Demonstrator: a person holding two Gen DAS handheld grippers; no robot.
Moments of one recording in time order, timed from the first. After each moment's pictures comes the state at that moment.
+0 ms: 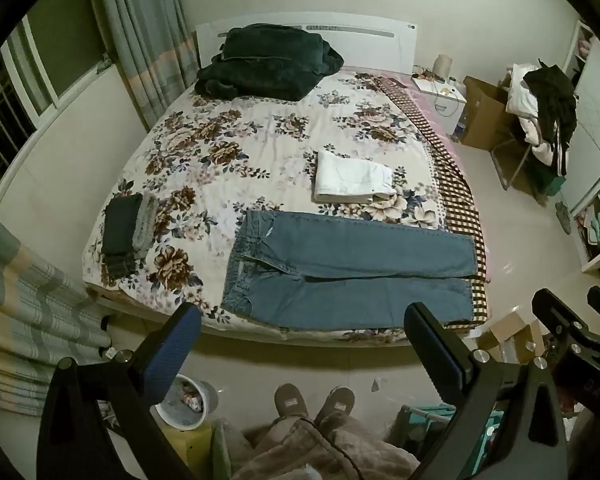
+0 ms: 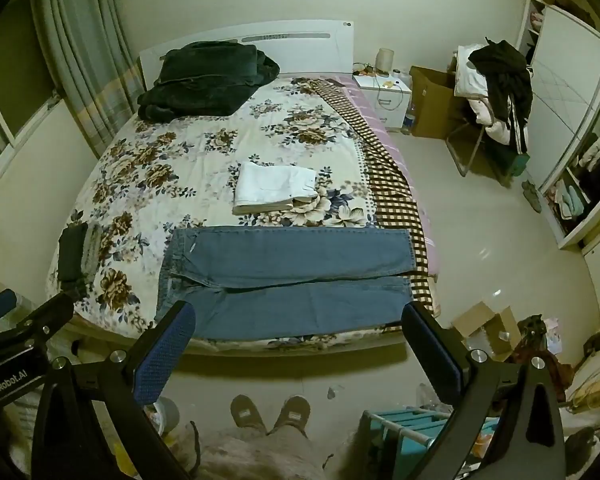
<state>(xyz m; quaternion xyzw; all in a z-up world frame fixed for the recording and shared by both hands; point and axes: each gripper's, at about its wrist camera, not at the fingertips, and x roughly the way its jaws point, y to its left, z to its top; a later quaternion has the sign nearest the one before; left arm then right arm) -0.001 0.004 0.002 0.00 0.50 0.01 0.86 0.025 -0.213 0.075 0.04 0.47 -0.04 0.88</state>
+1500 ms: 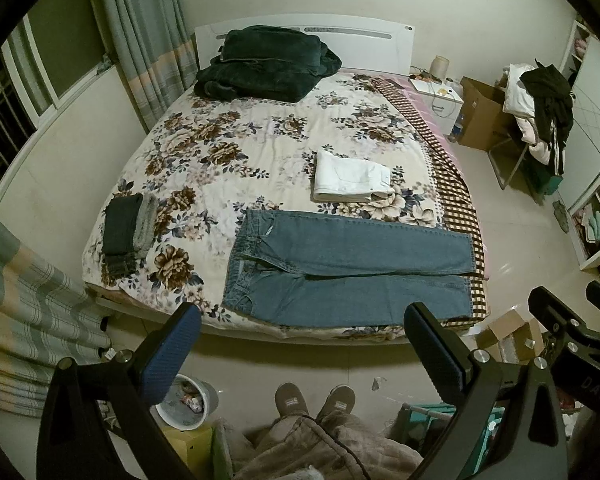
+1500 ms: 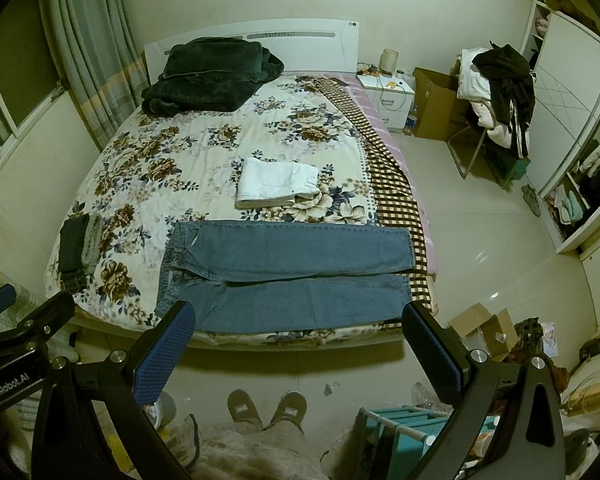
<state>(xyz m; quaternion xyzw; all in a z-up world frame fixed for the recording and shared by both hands) -0.002 0.004 0.012 0.00 0.50 0.01 0.87 0.006 -0.203 0.071 0.03 0.47 -0.03 0.88</state>
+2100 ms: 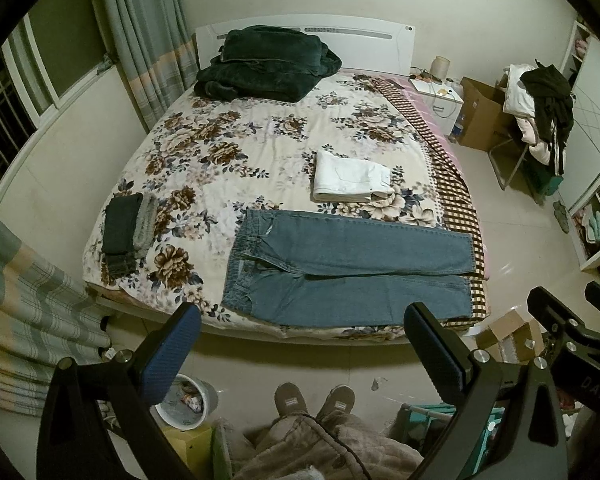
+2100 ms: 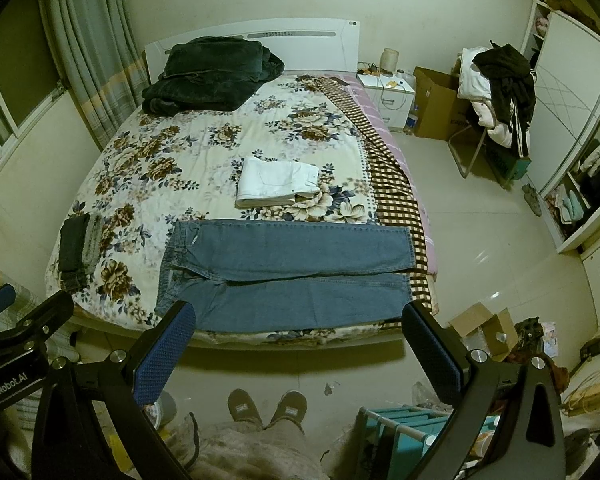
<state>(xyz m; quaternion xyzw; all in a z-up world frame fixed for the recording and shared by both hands) -0.003 0.006 0.013 0.00 0.50 0.00 0.87 0.003 -0.203 0.071 0.03 0.47 -0.03 0.88</state>
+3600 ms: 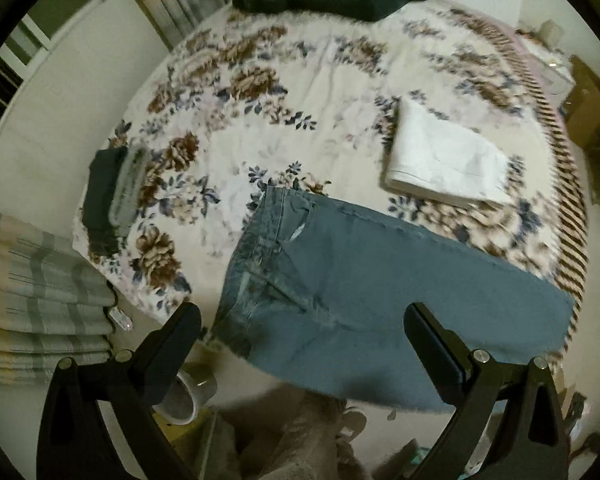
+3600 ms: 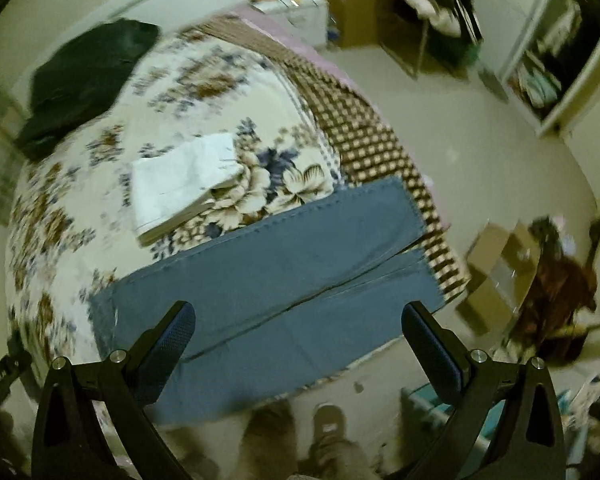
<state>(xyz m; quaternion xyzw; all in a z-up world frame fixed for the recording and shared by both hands) 0.322 0.033 -0.252 -0.02 0.62 0.15 0.77 0.303 -0.299 -0.169 0.19 0.55 -0.19 0.79</state>
